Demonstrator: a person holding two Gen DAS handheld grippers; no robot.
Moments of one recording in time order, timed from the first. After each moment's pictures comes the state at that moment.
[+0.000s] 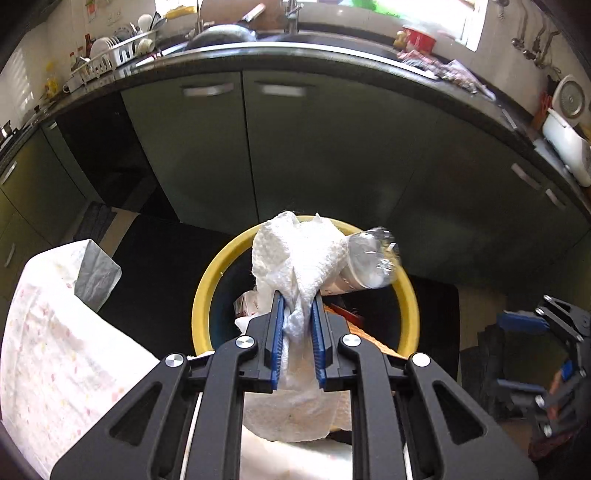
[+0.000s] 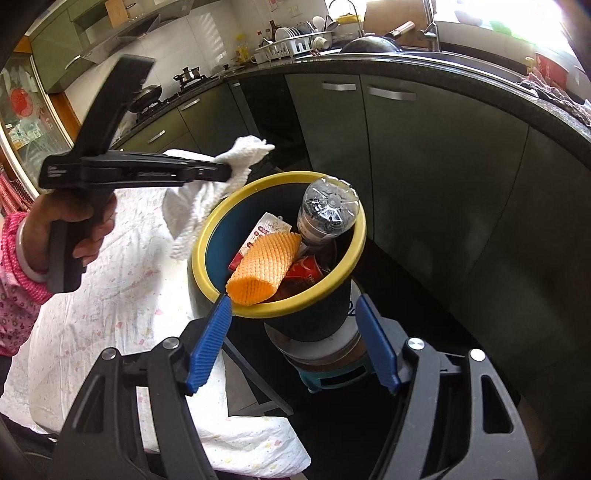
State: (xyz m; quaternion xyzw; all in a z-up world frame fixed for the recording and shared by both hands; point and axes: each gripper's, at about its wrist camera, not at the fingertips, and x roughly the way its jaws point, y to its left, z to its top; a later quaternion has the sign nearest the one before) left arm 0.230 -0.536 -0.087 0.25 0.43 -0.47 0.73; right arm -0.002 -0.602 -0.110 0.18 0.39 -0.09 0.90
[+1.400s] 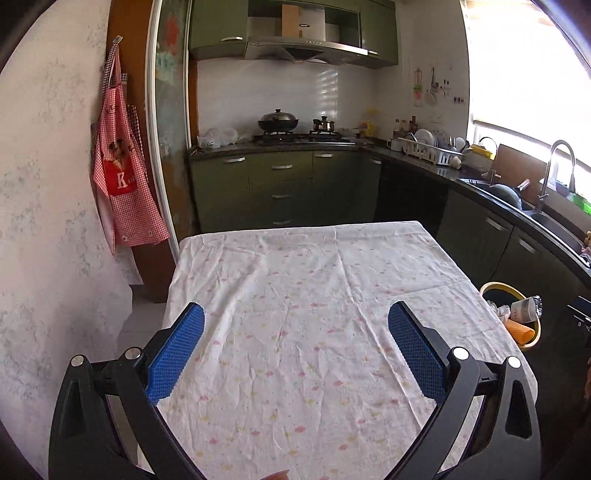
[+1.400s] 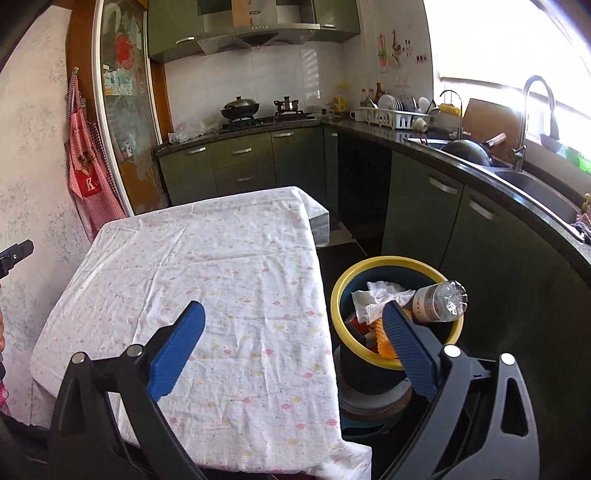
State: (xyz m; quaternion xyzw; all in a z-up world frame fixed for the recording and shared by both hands) left arm 0.045 -0.021 0.016 0.00 0.27 -0.03 0.96; right arm -0.005 -0.432 -0.020 0.03 0.29 0.00 0.96
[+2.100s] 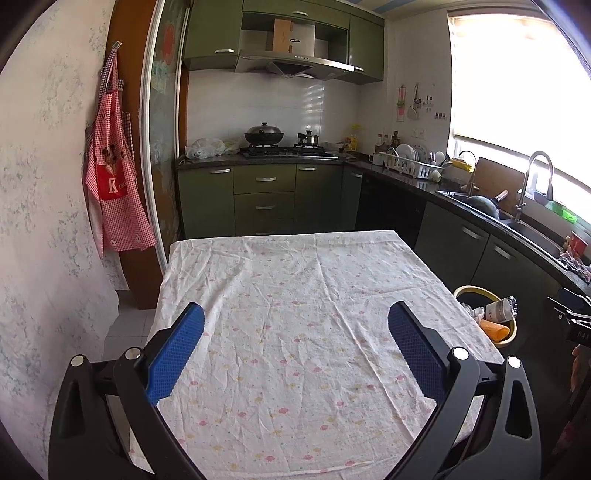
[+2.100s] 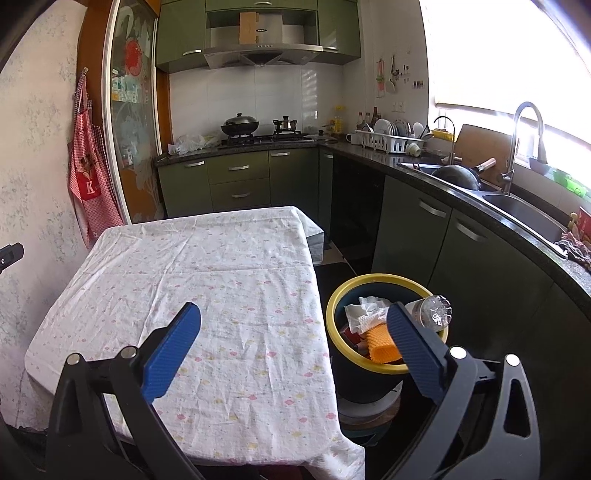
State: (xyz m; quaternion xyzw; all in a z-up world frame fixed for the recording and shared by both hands) left arm -0.008 -0.024 0.024 -0.01 0.24 -0.06 0.97; right arm -0.032 -0.415 -0.007 0.01 0.26 -0.01 0.97
